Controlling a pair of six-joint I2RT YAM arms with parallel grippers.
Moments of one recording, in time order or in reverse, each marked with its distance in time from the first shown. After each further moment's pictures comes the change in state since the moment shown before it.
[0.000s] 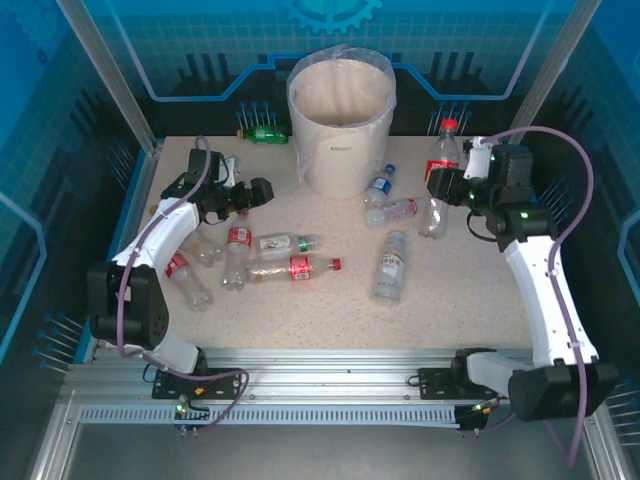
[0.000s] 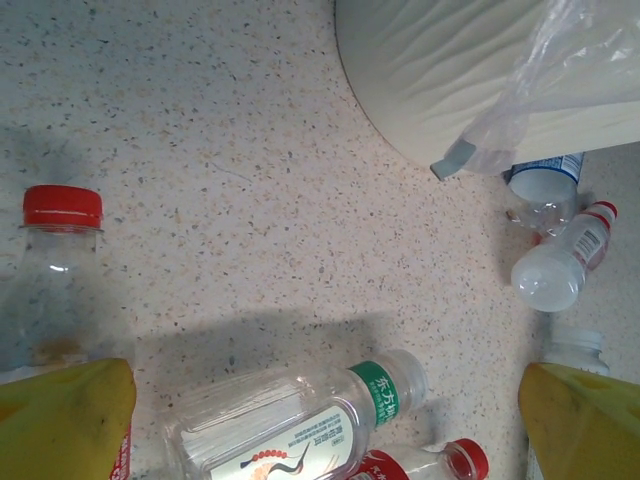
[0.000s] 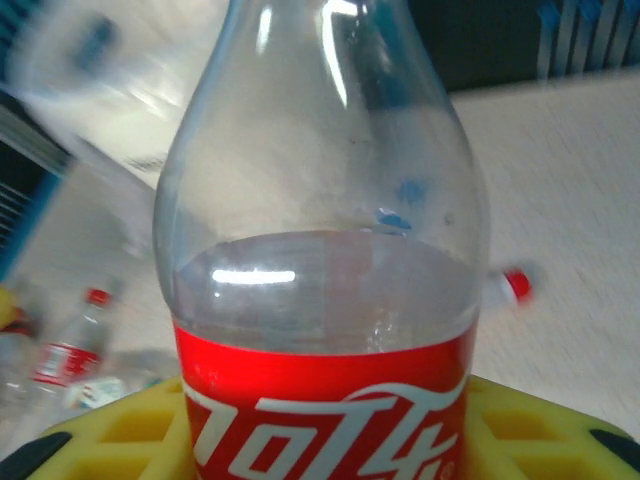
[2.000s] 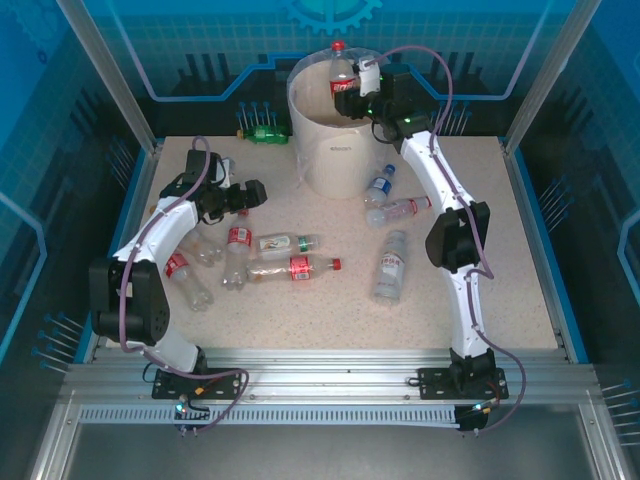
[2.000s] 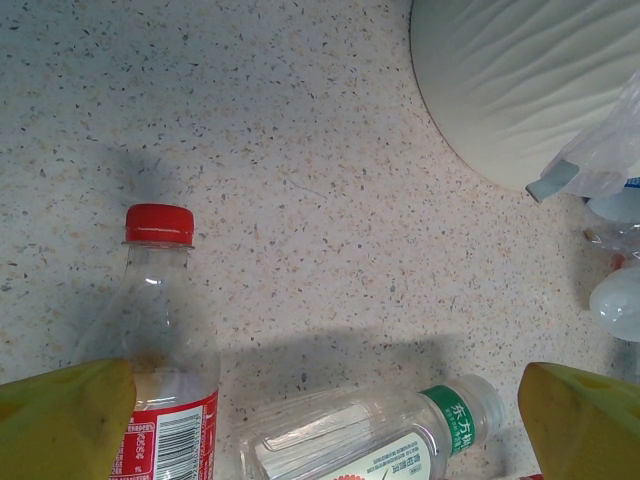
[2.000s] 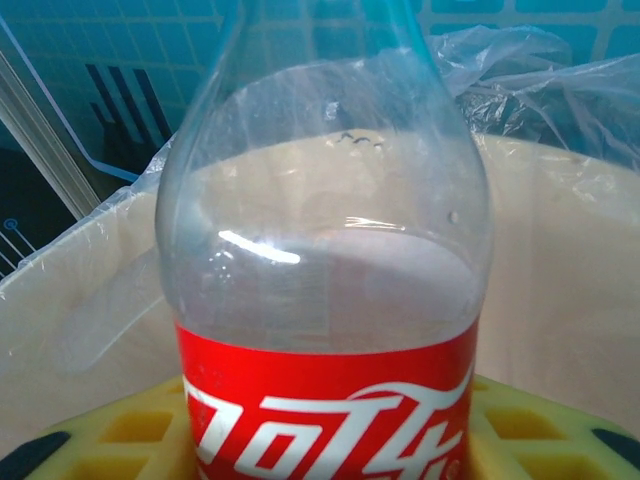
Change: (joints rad) left arm 0.025 0.024 -0.003 -0.003 -0.087 0.053; right arm 0.272 1.212 1.193 0.232 0.046 -0.181
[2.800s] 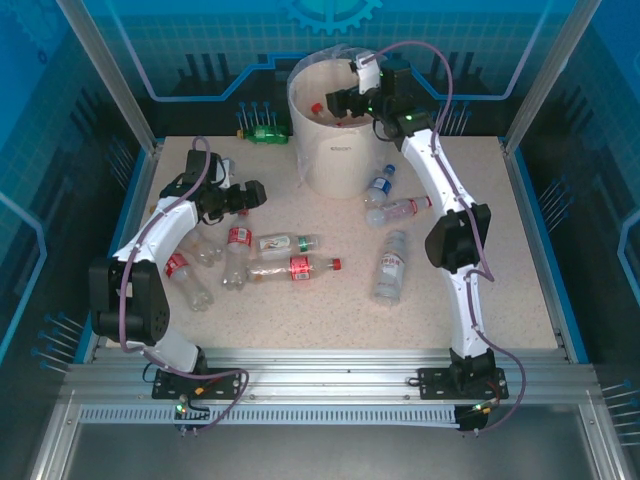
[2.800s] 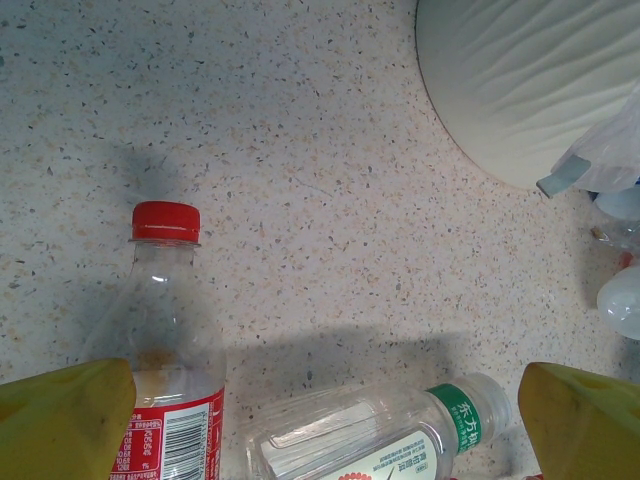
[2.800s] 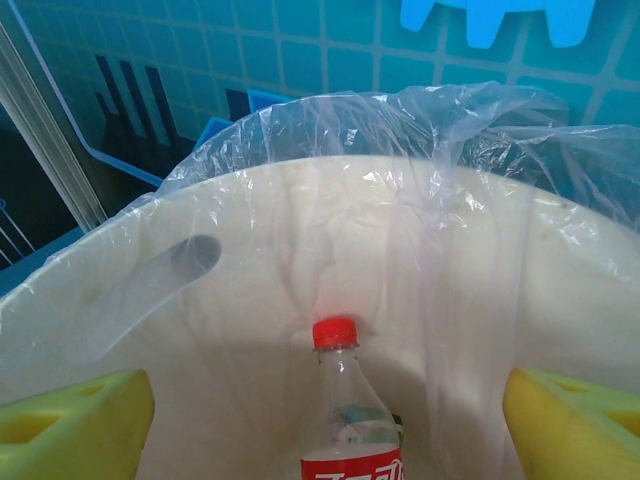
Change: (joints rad) left arm 0.000 0.000 0.000 -0.007 -0.008 0.006; right arm 0.007 -0.010 0.053 -0.058 0.016 -0.090
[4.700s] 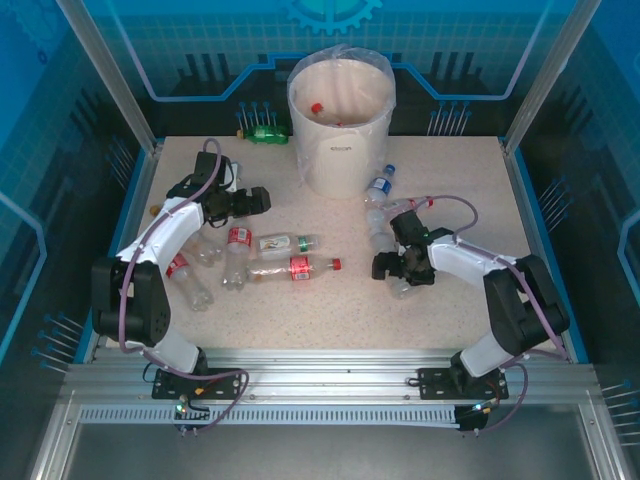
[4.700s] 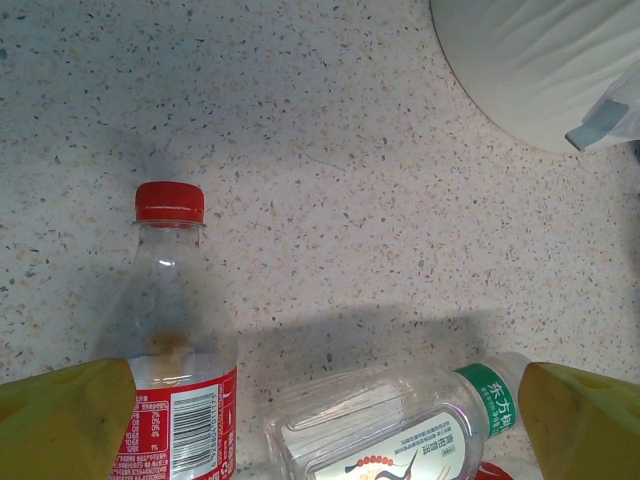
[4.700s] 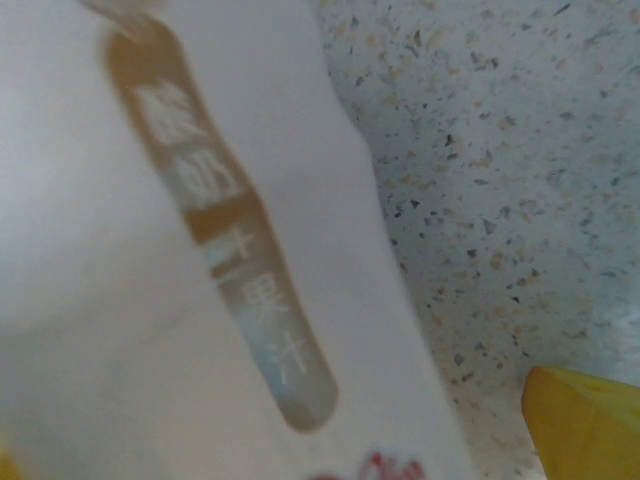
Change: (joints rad) left arm -0.051 0.000 0.000 -0.038 -0.075 0.053; right arm 0.084 -0.791 -1.685 -0.161 0.244 0.537
